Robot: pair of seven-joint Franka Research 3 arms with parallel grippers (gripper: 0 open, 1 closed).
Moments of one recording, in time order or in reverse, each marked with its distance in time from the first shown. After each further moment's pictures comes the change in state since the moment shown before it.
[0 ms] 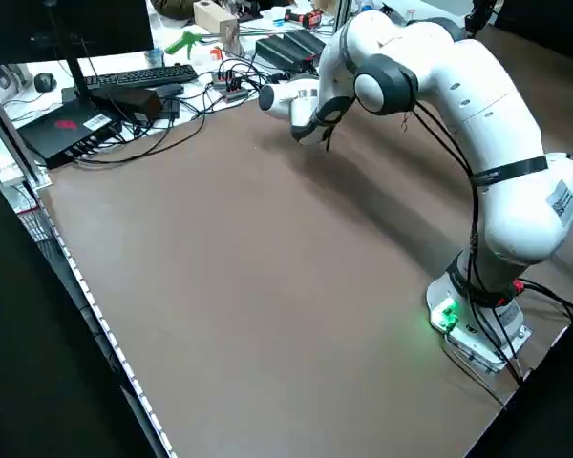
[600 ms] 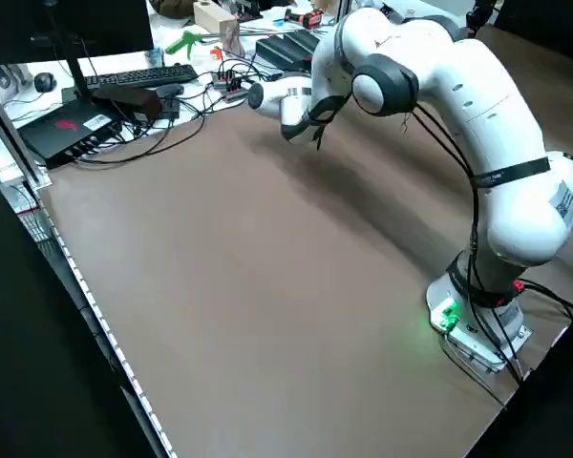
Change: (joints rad) left arm 0.057 -0.024 0.000 -0.001 0.031 -0.024 -0.024; right arm 0.000 -0.016 0.000 0.000 0.004 -0.007 0.000
